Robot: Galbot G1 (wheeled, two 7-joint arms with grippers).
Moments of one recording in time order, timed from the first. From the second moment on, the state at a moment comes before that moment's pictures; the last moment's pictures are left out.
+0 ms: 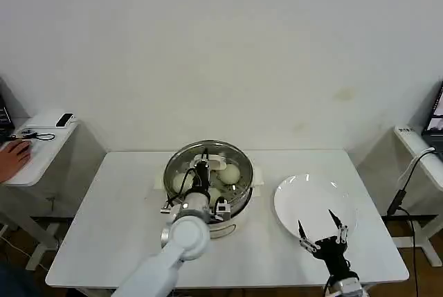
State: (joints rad) left arm 0.85 -1.27 0.12 -1.80 1.34 0.61 0.32; right arm -1.66 1.45 0.70 2.03 -0.19 0.11 -0.16
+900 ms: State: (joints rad) left arm 0.89 -1.28 0.11 -1.83 1.34 0.61 0.31; right arm -1.66 1.45 0.69 2.03 -0.20 0.11 -0.16
